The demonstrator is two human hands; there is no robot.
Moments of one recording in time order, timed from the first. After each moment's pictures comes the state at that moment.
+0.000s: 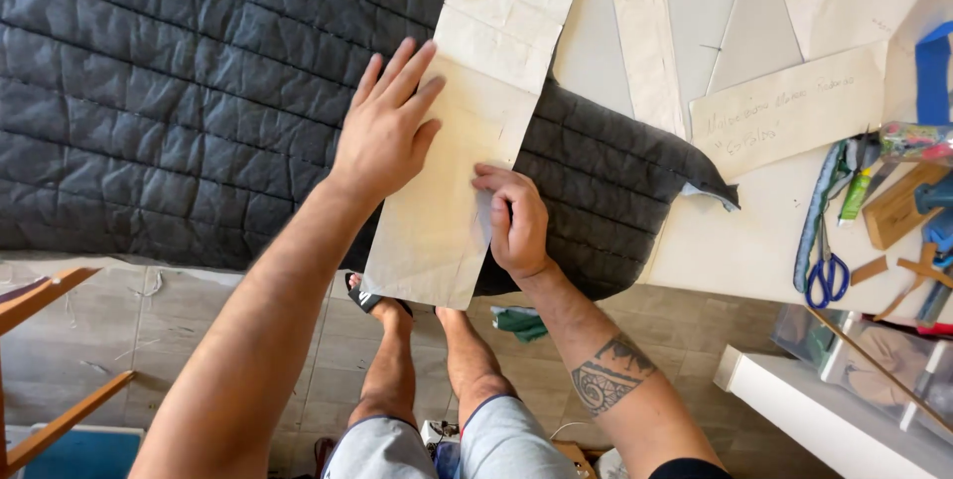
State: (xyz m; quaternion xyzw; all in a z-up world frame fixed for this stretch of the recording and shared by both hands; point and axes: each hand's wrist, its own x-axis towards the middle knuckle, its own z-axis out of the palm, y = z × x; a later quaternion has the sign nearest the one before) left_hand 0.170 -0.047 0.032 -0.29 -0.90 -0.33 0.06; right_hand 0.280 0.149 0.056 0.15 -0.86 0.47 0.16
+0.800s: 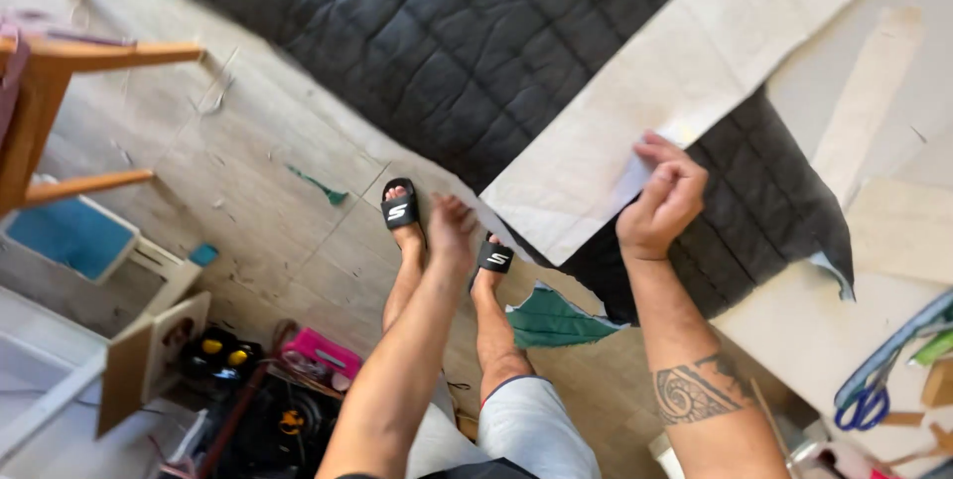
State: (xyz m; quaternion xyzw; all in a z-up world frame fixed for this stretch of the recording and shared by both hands) left_hand 0.449 0.004 -0.147 0.58 -0.20 -0.79 0.03; right_hand 0.284 0.143 0.034 0.20 -0.86 0.43 0.19
